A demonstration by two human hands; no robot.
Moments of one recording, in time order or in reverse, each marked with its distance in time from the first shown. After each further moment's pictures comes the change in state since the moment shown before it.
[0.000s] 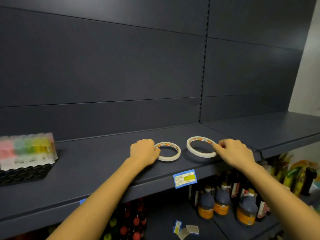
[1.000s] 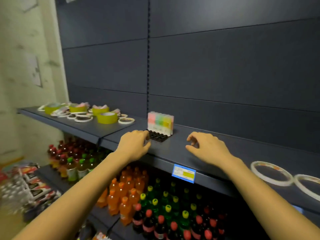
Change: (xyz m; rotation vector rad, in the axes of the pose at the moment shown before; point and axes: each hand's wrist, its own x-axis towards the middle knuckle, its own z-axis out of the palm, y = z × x) left_hand -0.208 -0.140 -0.099 0.345 0.267 -0.539; right_hand -0.062 -0.231 0.038 0.364 -0.333 -1.107
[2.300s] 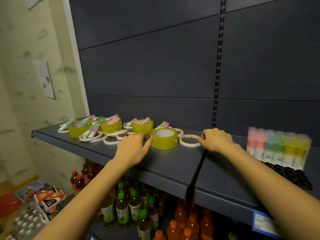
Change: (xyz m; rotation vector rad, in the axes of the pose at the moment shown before) left_hand 0.117 -0.372 0.052 -0.027 0.024 -0.100; right_hand 0.309 -0.199 0.192 -0.183 -0.139 0.250
